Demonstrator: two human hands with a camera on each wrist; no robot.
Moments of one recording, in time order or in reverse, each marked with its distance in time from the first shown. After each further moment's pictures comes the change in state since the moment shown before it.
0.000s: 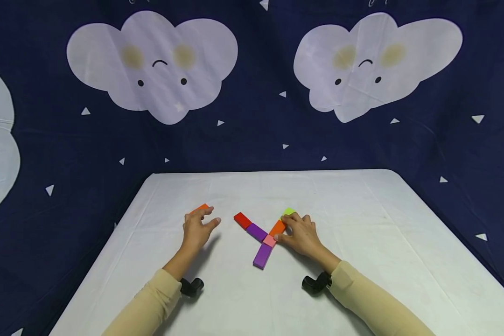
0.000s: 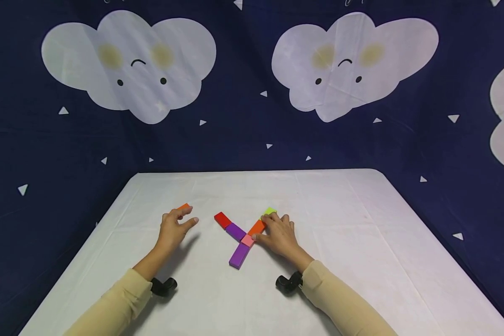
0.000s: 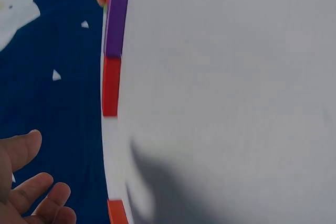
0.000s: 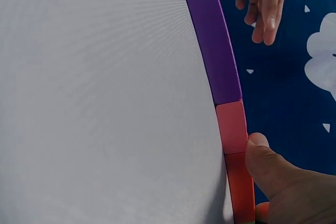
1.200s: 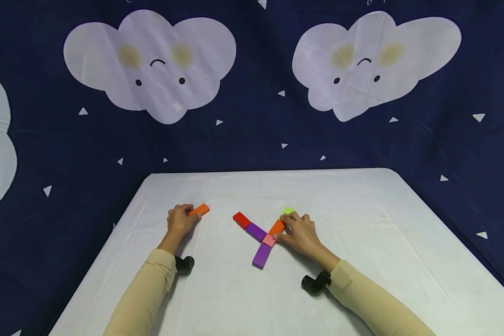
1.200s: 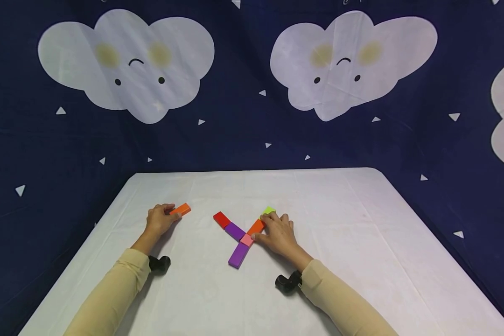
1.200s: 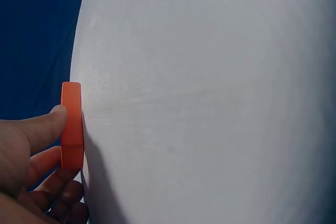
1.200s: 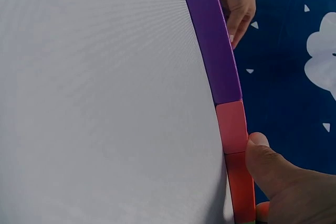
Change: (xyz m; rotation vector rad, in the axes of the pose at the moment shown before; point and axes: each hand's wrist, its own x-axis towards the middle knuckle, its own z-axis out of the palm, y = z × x) left_hand 0.055 -0.056 -0.018 0.253 -0.052 -0.085; right_hand 0.002 0.002 0.003 -0.008 -0.008 0.007
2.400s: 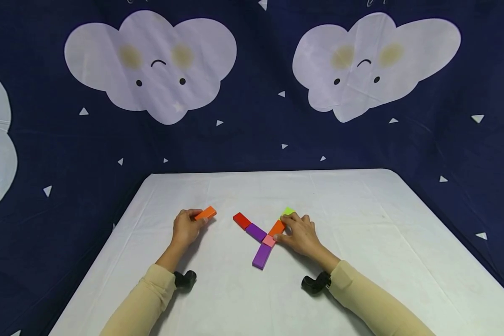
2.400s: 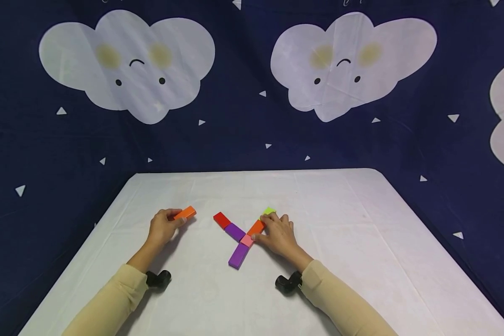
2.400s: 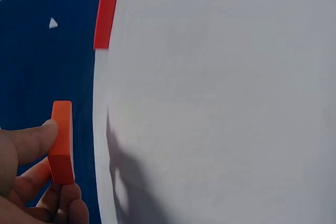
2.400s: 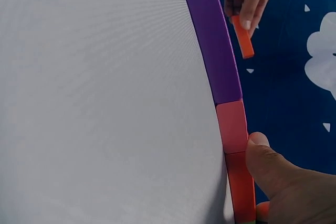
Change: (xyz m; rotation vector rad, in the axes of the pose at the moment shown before) left_hand -0.035 0.024 0.003 -0.175 0.038 0.026; right_hand 0.000 0.000 0.000 -0.003 0.007 -0.004
